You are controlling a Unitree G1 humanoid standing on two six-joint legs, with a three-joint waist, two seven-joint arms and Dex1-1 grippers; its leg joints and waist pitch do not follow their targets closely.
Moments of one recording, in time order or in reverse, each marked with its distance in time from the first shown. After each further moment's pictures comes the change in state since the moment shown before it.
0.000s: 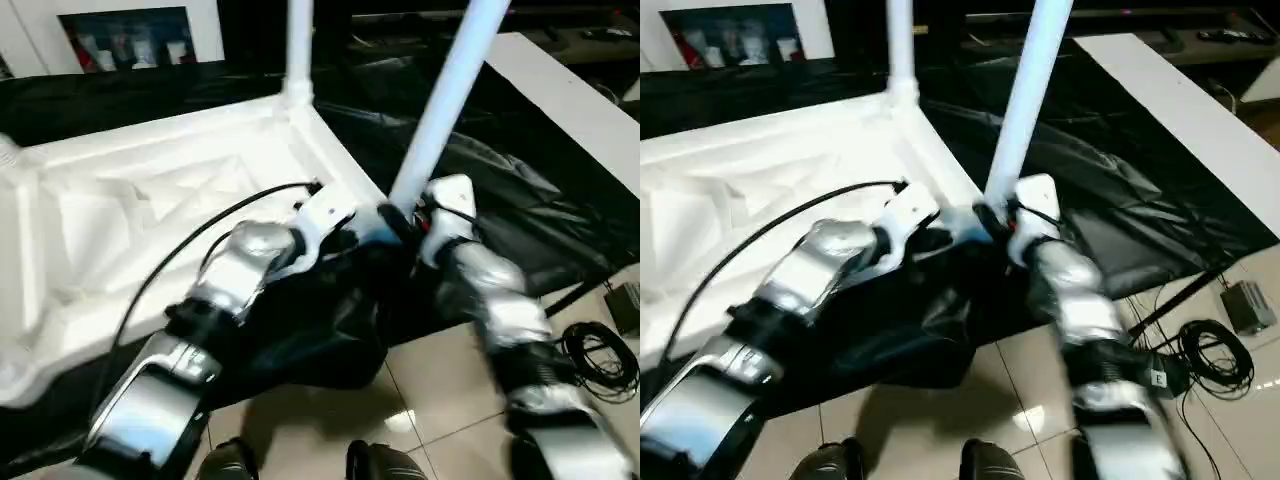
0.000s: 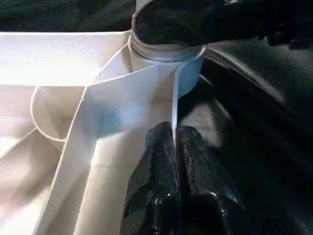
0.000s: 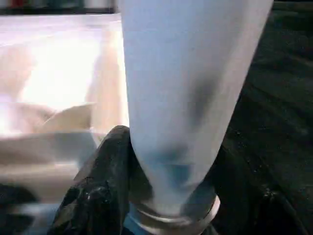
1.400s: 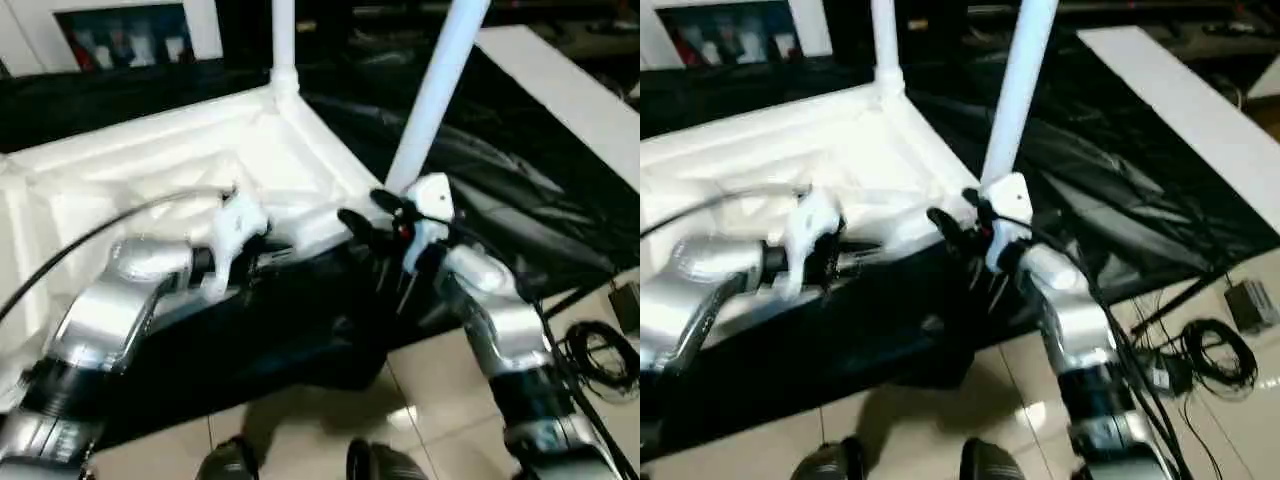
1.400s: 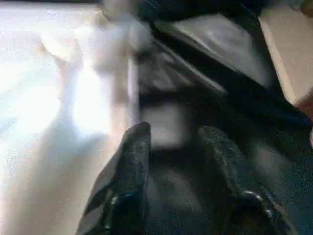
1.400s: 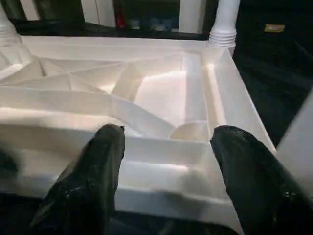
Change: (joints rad) left arm 0.380 0.392 0.125 -0.698 -0.232 0.260 -0.326; right arm 0.111 -0.035 0.117 -0.327 0.082 0.107 0.254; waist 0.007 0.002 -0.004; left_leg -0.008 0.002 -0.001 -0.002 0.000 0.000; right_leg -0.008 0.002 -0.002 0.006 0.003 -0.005
